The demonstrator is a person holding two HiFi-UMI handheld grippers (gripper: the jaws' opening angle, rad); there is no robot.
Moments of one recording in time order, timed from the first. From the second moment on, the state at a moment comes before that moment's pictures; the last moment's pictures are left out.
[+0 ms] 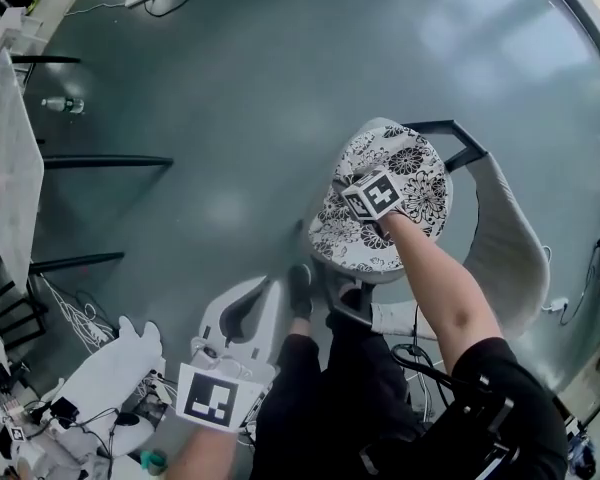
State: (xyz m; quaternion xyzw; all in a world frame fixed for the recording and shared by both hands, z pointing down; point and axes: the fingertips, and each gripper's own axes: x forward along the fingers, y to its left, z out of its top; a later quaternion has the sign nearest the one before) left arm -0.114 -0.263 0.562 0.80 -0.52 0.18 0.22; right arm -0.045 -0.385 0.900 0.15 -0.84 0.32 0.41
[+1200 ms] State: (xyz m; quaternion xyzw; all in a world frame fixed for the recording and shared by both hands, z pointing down) left arm -0.152 -0.307 0.644 0.76 -0.58 0.15 0.26; right arm -0.078 -0.394 0.947 0.21 -0.84 0.30 0.40
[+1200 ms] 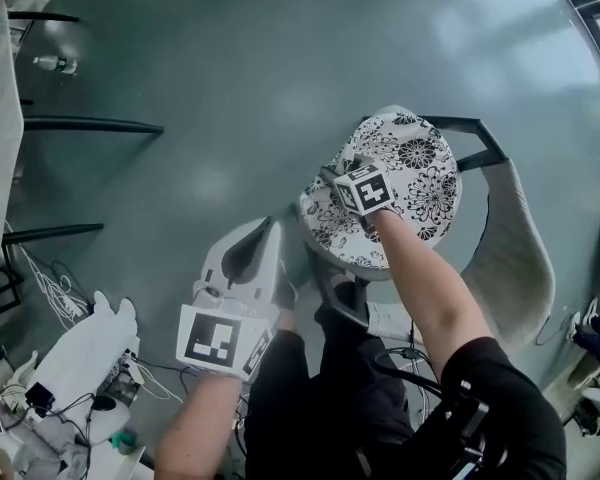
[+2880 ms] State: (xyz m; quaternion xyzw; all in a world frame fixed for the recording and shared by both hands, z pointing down) left arm -0.168 -0.288 0.477 0.80 -0.56 0.10 0.20; right arm -0.099 -0.380 0.587 0.30 -0.88 0.27 0.23
